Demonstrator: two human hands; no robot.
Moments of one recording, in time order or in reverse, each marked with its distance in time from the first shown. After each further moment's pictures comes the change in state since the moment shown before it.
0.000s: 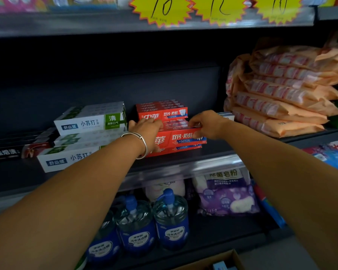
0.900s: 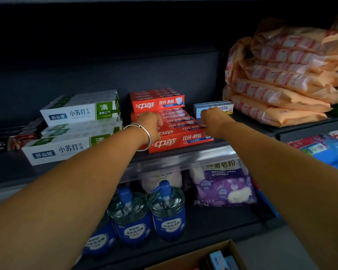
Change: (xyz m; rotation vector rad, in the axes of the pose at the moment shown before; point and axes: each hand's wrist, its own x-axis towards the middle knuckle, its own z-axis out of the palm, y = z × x) left_hand 0.018 0.014 0.021 -0.337 -0.009 -0.093; right_hand 0.006 0.024 0.025 -0.319 0.068 0.171
